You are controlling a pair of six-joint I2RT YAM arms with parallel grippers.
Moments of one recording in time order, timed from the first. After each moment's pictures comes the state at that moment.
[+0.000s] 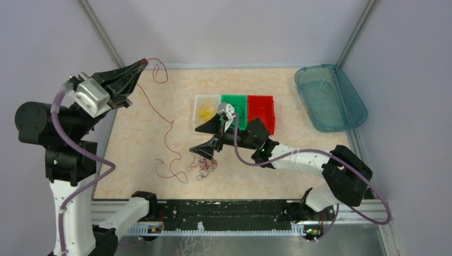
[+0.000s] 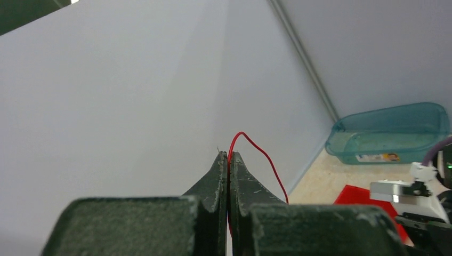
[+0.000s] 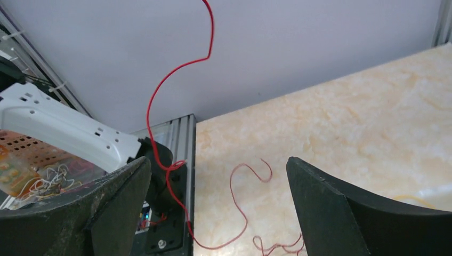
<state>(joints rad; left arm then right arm) -0.19 0.92 1.66 -0.19 0.71 0.26 0.95 1.44 0.73 0.91 -0.46 0.39</state>
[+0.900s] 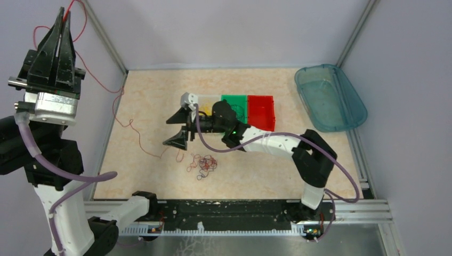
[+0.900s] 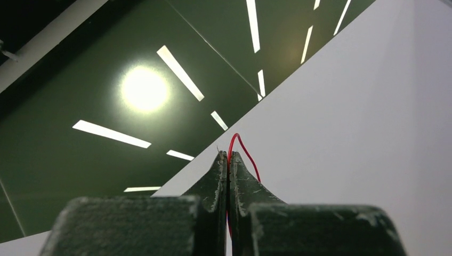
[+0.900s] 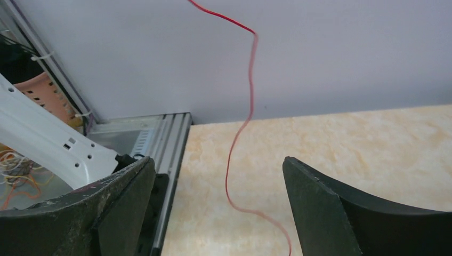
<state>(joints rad) -0.19 1.02 1.92 0.07 0.40 0.66 1.00 1.71 1.20 0.66 -0.58 0.19</state>
